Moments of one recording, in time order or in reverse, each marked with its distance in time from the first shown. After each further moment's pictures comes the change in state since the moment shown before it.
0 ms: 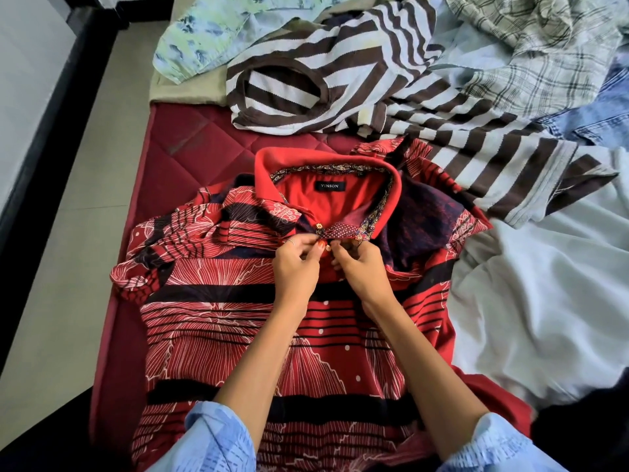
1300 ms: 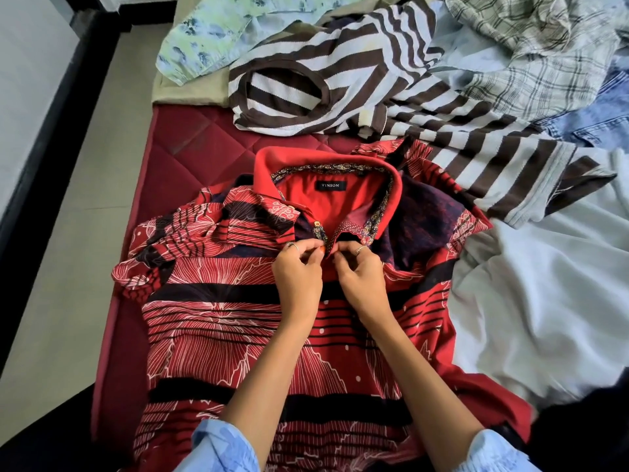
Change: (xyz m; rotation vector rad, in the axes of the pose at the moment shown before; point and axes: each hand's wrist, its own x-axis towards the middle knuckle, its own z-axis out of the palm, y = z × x) left_hand -0.019 0.010 -0.001 0.223 0.136 0.184; right_hand -0.020 0.000 0.000 -0.082 0.043 -0.205
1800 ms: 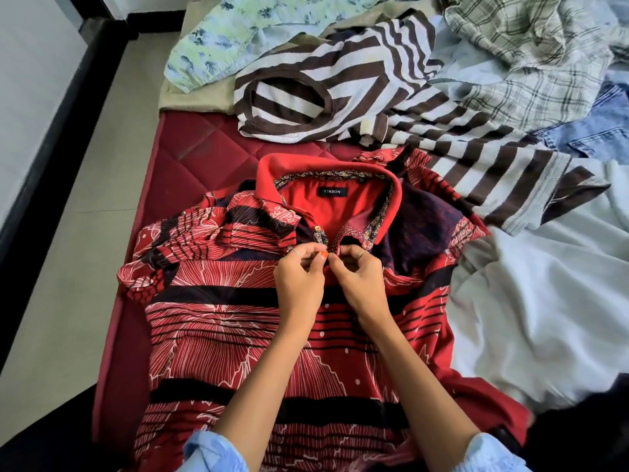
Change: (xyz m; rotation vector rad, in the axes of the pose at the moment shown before) left_hand -0.005 0.004 -0.007 -0.104 -0.060 -0.023; right_hand 0.000 -0.006 0.003 0.091 0.015 0.088
